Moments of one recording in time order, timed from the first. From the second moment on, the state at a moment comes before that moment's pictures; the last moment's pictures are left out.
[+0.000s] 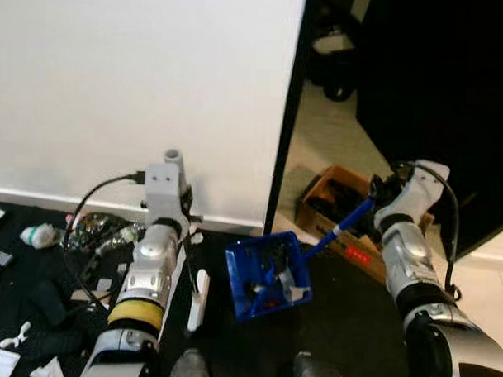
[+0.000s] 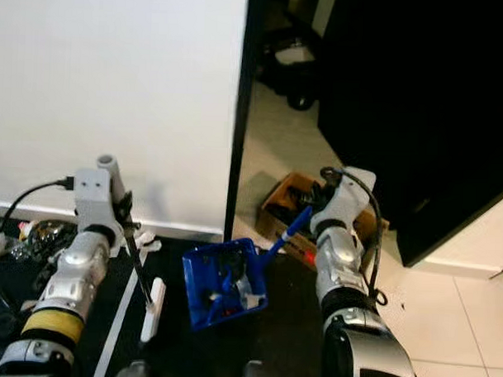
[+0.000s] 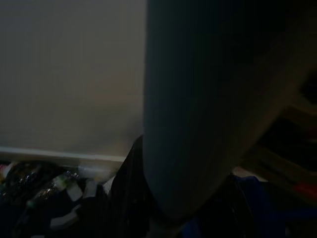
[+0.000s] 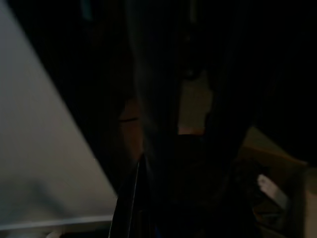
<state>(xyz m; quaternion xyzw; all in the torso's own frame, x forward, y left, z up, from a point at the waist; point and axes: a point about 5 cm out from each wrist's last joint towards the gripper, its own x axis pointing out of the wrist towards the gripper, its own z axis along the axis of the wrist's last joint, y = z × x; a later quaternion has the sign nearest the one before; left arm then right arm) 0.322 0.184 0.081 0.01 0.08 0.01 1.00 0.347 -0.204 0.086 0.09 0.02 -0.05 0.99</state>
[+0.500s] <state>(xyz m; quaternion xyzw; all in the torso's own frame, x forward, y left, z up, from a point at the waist) 0.323 0.183 0.078 0.00 0.08 0.02 1.00 0.364 -0.203 0.113 0.09 -0.01 -0.04 1.00</state>
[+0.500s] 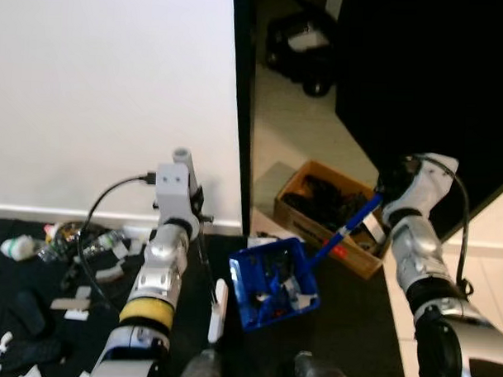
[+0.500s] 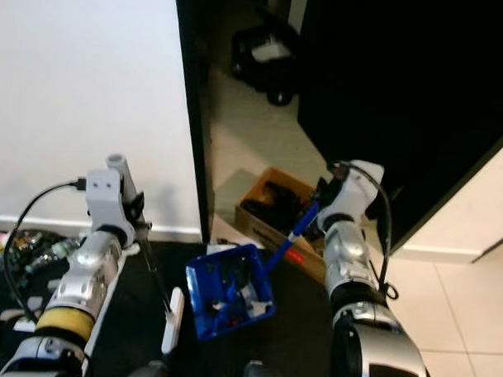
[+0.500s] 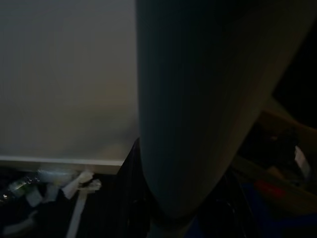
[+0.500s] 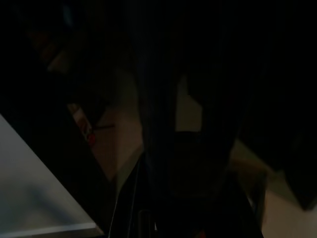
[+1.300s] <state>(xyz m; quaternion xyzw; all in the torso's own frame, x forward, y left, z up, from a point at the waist) 0.325 0.176 0.079 0.00 0.07 0.01 1.00 0.389 -0.247 0.197 0.06 -0.10 -0.12 0.99</state>
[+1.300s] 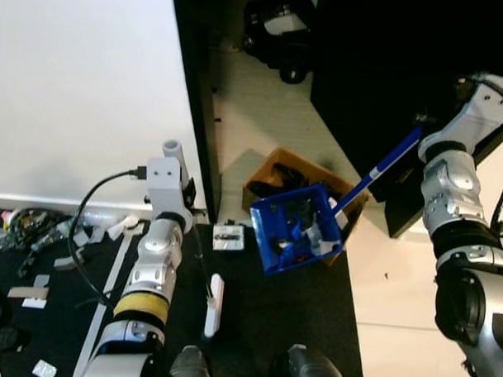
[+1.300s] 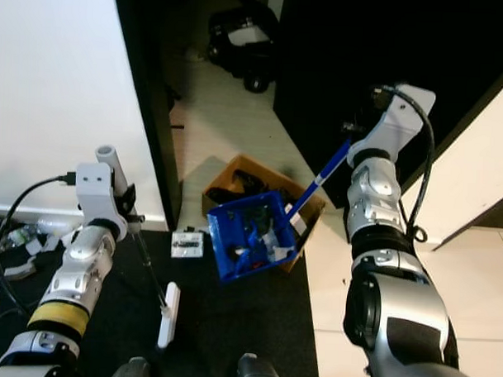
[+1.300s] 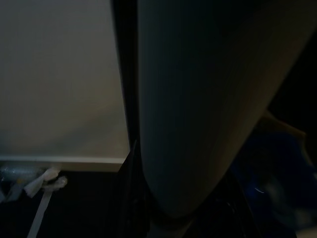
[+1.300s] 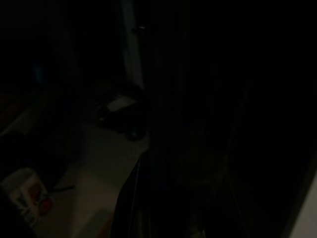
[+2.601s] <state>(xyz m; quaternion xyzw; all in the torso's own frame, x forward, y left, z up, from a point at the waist) 0.326 0.180 0.078 -0.02 0.08 0.02 1.00 0.383 -0.273 0.186 0.23 -0.09 -0.22 0.94</state>
